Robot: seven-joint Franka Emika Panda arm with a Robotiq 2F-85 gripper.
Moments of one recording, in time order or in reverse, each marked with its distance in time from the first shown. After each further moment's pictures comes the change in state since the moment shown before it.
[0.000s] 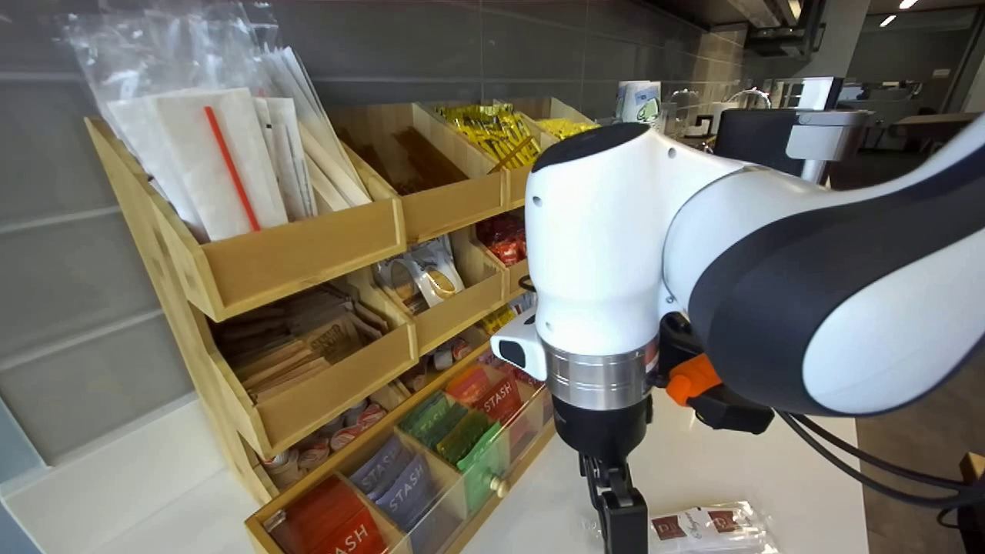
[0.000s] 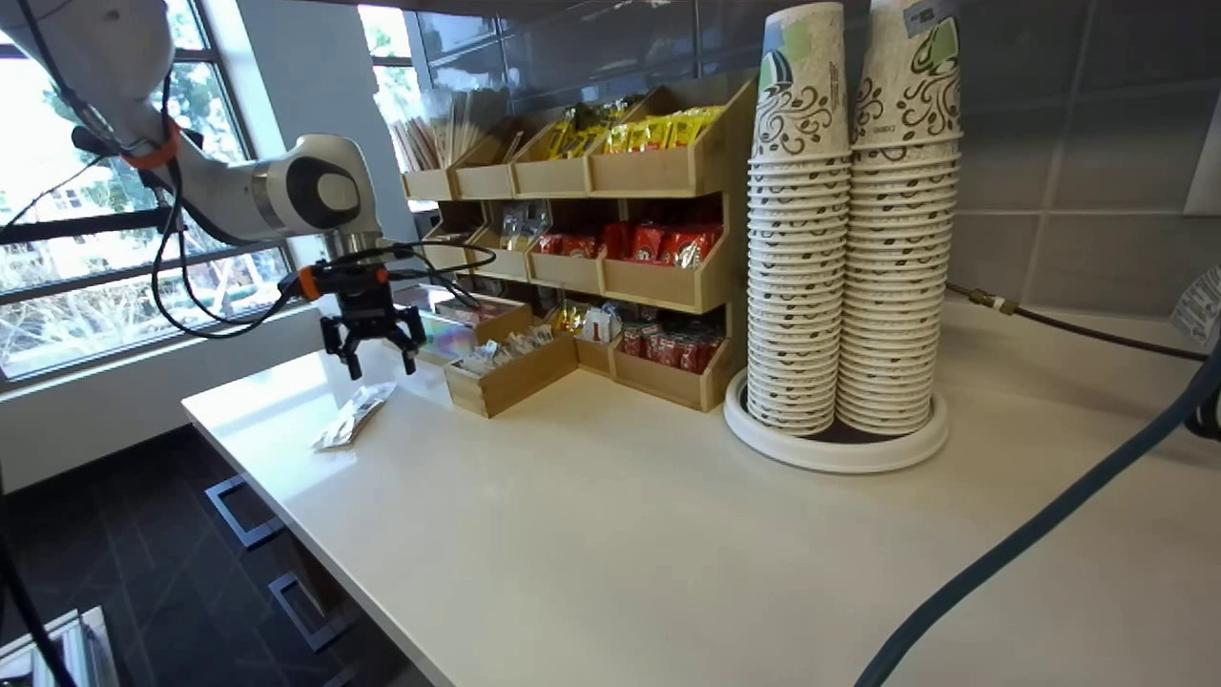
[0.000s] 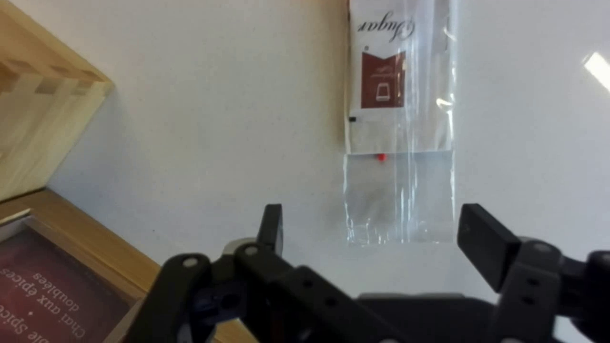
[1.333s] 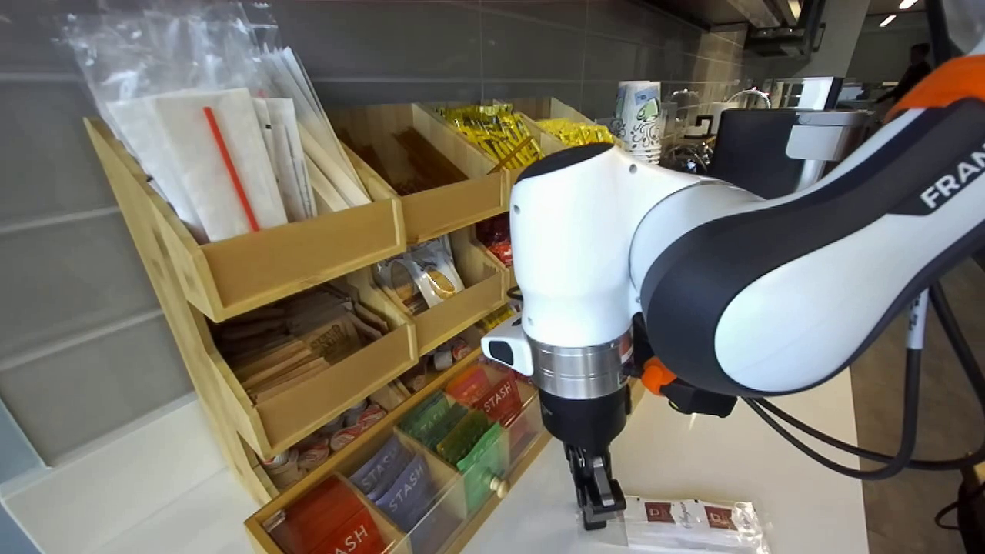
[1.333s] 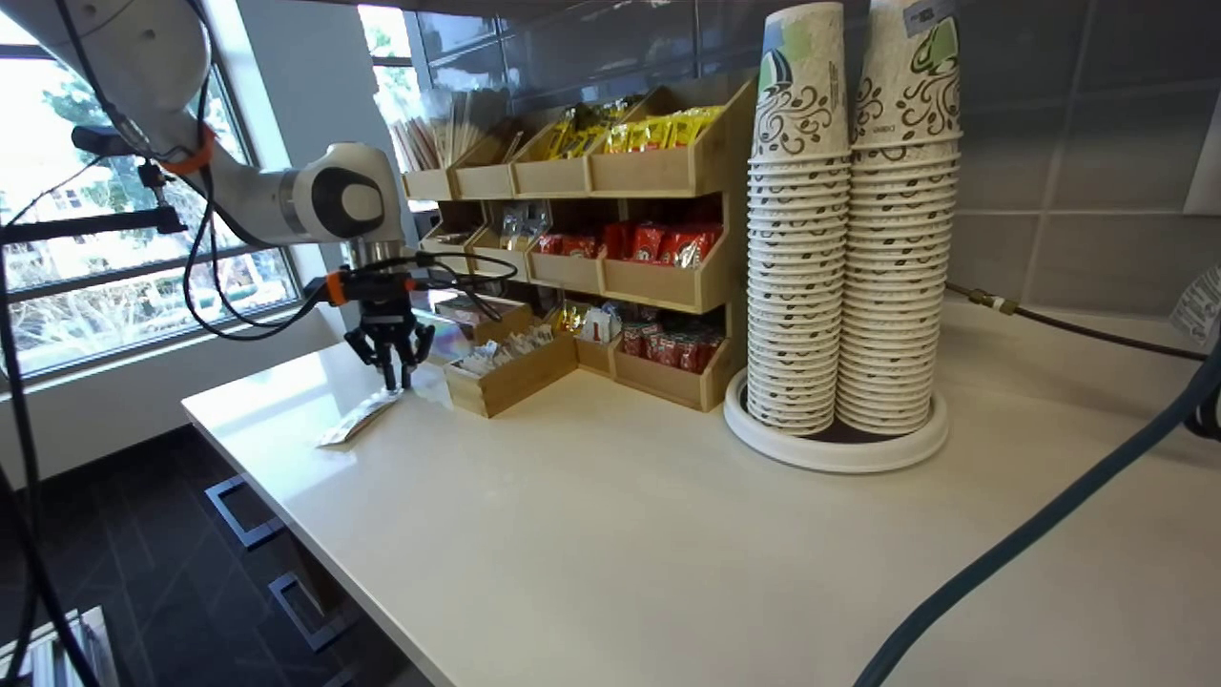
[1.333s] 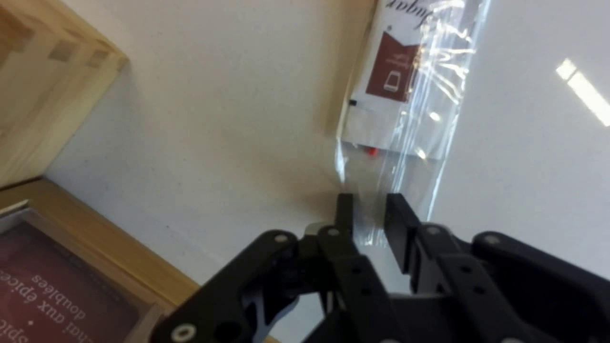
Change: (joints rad) arm -0.021 0.057 -0.021 0.047 0.048 -0.001 -0.106
